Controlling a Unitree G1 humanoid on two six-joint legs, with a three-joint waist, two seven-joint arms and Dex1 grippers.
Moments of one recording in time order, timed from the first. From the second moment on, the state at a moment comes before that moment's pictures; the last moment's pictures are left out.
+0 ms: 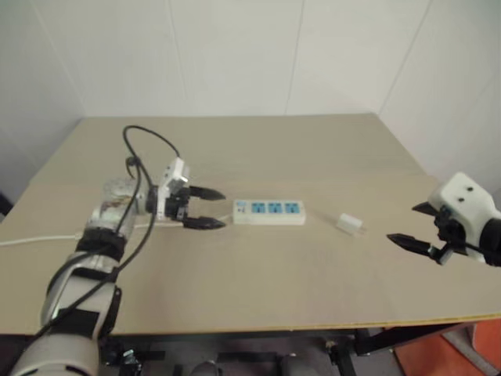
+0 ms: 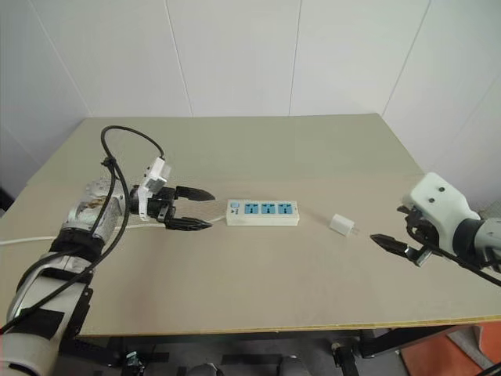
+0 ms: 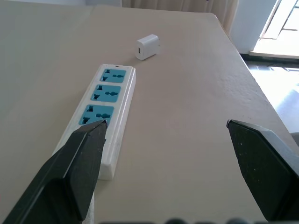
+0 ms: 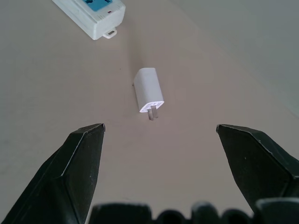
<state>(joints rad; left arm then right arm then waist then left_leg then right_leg) -0.91 0.62 -0.15 0.69 -0.39 0.09 -1.51 -0.08 -1.18 -0.42 -0.43 0.40 0.81 0.86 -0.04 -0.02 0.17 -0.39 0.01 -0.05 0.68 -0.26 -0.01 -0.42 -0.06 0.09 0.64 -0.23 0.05</state>
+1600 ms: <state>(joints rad) -1.10 0.25 -0.06 1.37 0.16 -0.32 -0.87 -0.11 -1.02 -0.24 -0.67 0.35 0.89 0.71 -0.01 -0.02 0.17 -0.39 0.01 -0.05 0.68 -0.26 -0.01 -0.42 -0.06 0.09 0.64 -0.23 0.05</state>
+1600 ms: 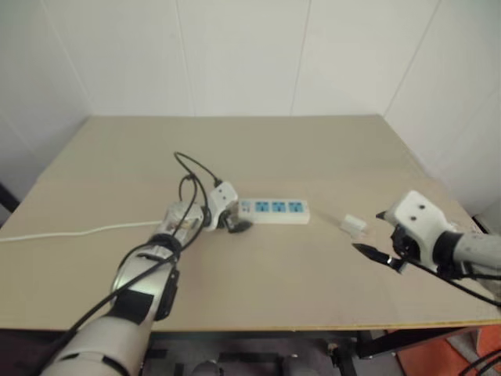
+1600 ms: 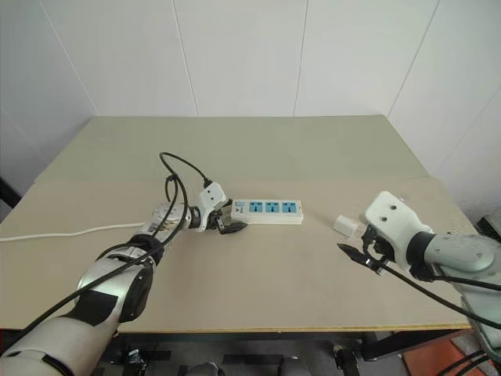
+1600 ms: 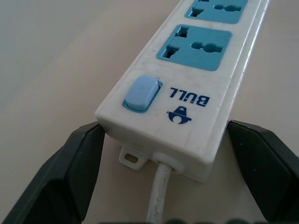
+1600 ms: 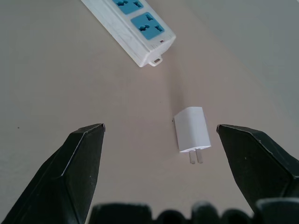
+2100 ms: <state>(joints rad) -1.10 0.22 0.01 1.37 0.16 -0.30 -0.95 -0.10 -0.97 -0.20 -0.73 0.36 0.96 0.62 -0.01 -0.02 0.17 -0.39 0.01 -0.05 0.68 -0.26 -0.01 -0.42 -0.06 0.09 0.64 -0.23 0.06</state>
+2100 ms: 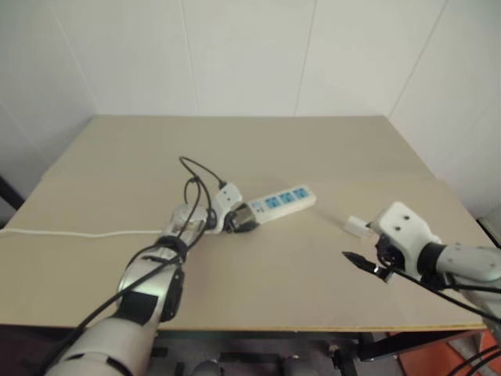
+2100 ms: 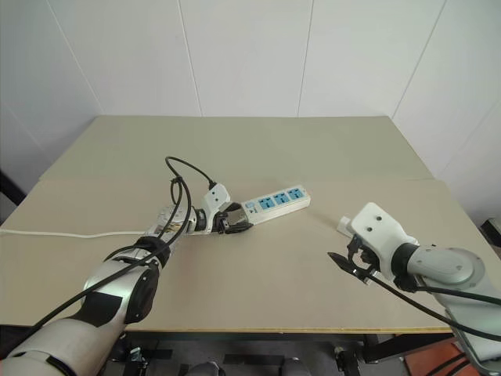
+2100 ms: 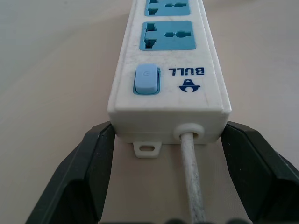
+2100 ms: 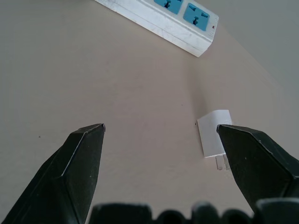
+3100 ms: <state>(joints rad) -0.36 0.31 -0.02 -0.15 -0.12 0.68 -0.79 -0.14 -0.89 -0.05 -0.59 0.29 0.88 0.59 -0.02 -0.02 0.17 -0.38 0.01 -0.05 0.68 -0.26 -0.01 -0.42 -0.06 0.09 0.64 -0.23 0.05</state>
